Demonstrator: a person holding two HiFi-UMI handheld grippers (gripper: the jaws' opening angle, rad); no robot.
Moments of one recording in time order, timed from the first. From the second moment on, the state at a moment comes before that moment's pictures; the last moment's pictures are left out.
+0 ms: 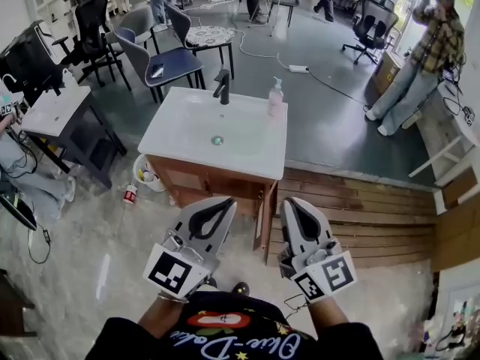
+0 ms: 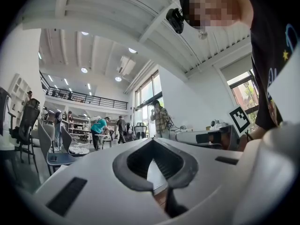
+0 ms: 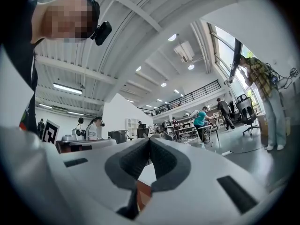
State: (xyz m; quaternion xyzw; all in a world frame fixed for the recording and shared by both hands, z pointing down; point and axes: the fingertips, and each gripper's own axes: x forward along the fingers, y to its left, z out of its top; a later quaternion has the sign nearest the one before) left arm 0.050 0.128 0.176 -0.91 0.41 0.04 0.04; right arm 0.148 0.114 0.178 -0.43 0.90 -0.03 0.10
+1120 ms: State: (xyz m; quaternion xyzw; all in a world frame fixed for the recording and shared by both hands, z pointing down) left arm 0.054 0.042 0.182 -0.92 0.38 0.06 0.04; right arm 0.151 0.039 0.185 -0.46 0.88 -0.03 0.09
